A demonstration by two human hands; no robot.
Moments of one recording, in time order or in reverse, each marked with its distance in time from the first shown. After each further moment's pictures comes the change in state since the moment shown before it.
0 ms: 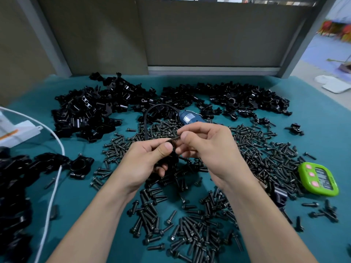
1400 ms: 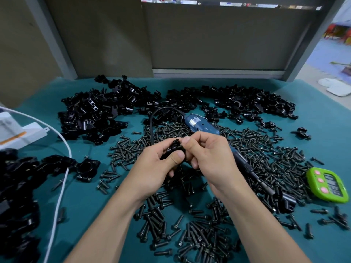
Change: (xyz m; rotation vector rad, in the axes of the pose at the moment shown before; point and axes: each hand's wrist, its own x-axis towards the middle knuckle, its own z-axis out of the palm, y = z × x) left_hand 0.003 -0.011 -0.005 0.240 -0.075 0.170; right_hand 0.005 0.019 0.014 -0.127 0.055 -0.003
